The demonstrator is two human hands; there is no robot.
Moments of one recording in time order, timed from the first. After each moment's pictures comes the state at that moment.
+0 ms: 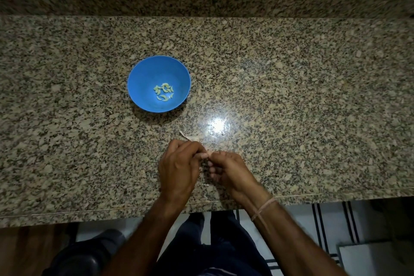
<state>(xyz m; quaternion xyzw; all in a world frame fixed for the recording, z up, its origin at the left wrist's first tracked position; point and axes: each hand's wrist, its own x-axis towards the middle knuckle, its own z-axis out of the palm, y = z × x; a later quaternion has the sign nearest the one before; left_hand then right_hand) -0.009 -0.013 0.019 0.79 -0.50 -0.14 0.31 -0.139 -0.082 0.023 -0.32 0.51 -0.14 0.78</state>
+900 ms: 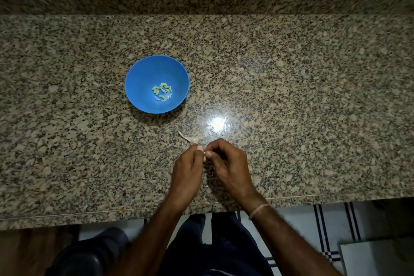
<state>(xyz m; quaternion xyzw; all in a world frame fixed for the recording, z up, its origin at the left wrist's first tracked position) -0.023 -0.024 0.015 0.77 -0.29 -0.44 0.36 -0.140 -0.086 0.005 -0.68 0.43 -0.27 0.53</state>
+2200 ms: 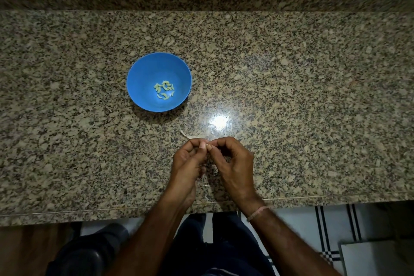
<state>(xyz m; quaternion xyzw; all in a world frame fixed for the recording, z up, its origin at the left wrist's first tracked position) -0.023 -0.030 0.019 0.62 -0.07 -0.57 0.54 -0.135 -0.082 0.009 -0.64 0.47 -0.34 0.50</state>
